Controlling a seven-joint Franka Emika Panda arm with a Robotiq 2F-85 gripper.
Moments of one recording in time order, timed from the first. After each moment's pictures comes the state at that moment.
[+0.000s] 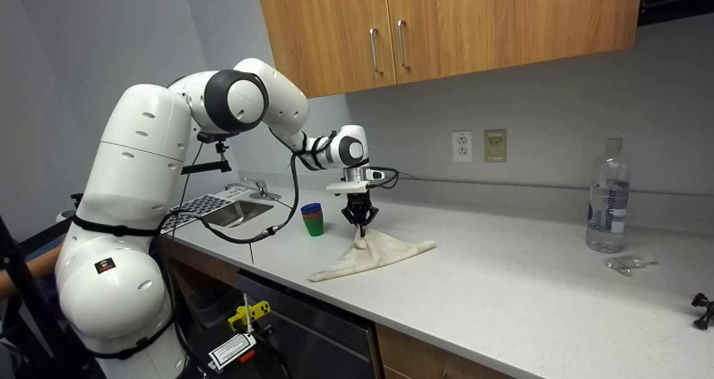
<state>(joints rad) 0.22 0.57 0.14 -1.71 -0.19 2.05 -0.05</state>
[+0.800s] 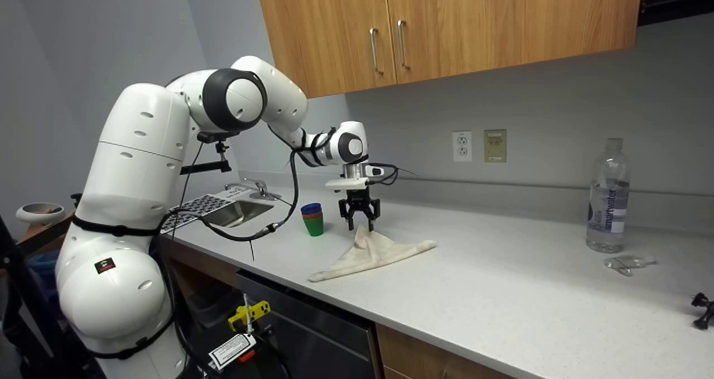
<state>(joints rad) 0.22 0.55 0.14 -1.70 -0.17 2.04 -0.05</state>
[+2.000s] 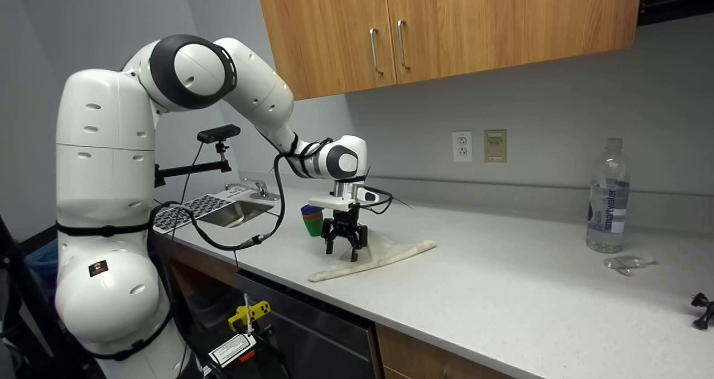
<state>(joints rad) 0.15 0.34 0.11 -2.09 -0.06 2.02 -0.04</state>
